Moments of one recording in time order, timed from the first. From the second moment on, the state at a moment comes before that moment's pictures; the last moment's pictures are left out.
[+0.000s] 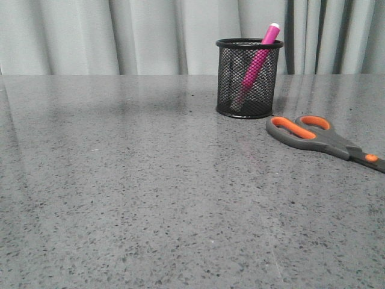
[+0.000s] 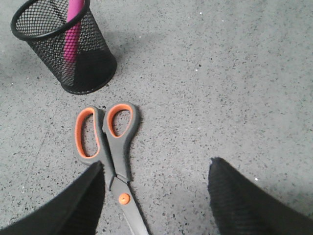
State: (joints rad) left arm -0.36 1.72 -1.64 -1.24 0.72 1.49; right arm 0.00 0.73 -0.56 0.45 0.49 -0.28
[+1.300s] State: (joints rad) left arm 0.01 0.84 -0.71 -1.12 0.46 1.25; right arm 0.19 1.48 -1.05 0.34 0.93 -0.58
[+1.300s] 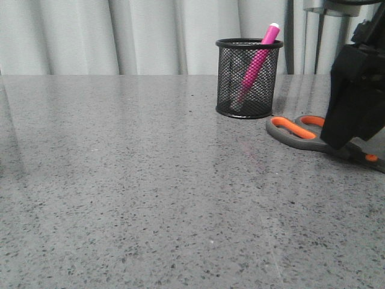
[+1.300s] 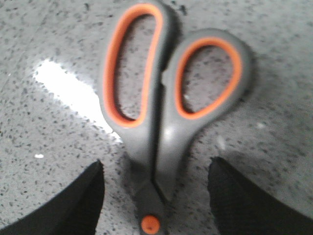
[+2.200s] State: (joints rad) left arm 0.01 0.84 -0.71 -1.13 0.46 1.25; right arm 0.23 1.51 -1.05 0.26 0.91 -0.59
